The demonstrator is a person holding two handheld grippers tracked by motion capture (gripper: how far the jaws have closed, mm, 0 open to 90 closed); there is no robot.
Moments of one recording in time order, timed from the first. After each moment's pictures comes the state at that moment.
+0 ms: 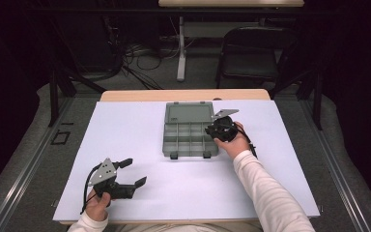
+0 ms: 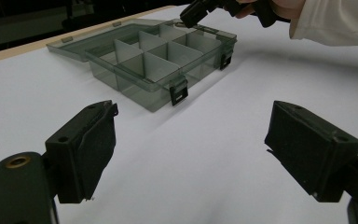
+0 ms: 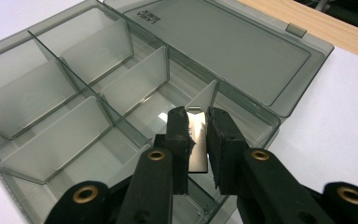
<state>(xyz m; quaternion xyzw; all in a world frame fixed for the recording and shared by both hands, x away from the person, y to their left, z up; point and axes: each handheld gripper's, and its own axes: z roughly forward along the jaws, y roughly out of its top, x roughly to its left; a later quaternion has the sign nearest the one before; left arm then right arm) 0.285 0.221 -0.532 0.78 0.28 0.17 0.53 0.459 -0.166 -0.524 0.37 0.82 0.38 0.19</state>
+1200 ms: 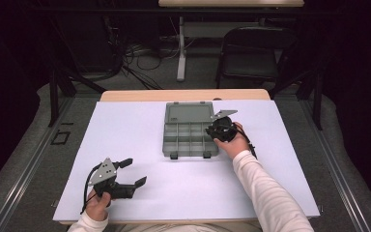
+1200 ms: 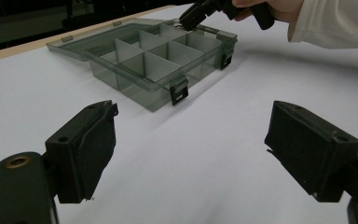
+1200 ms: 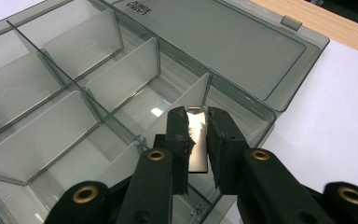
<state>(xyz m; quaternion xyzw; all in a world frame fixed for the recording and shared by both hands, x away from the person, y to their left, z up) 0.286 0.222 -0.533 0.78 0.28 0.17 0.53 0.462 -0.165 -0.530 0.38 0.82 0.37 0.20</state>
